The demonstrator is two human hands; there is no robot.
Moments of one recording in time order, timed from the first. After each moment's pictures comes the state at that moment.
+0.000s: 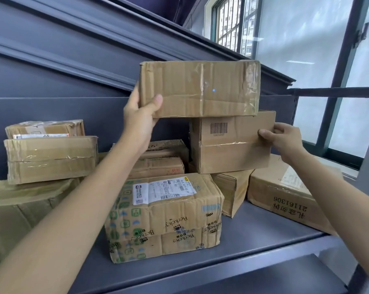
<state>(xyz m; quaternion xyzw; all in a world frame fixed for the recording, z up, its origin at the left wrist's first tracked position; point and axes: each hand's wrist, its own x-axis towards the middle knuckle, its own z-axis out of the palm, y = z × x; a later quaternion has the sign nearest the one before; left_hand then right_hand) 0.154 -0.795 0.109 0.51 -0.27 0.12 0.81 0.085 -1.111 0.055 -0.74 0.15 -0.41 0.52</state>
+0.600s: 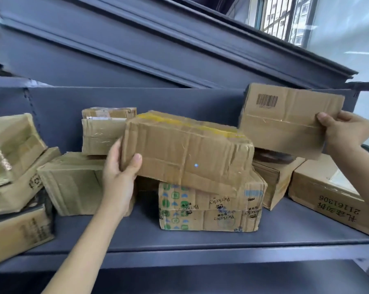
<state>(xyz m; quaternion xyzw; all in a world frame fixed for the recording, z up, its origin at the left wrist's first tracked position) 0.090 -0.658 -0.008 0.56 -0.19 0.22 0.78 0.077 -1.076 0.066 -0.62 0.20 -0.53 0.54</state>
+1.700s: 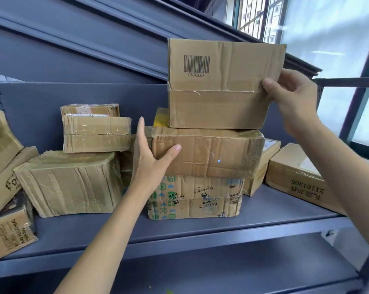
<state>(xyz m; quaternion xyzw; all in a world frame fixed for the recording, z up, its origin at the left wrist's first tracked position) 0.082 -0.709 0.001 0.73 -0.22 0.22 0.61 0.037 -0.978 0.110 -0.70 -0.05 -0.50 0.50</state>
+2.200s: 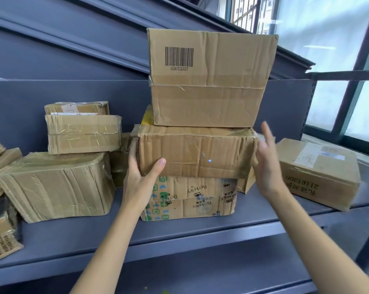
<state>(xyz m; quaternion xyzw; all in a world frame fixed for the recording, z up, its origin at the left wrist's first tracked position) 0.089 -0.711 -0.040 0.73 -0.16 0.14 0.64 0.027 -0.964 -0.019 -0.65 -0.08 -0.36 0.67</state>
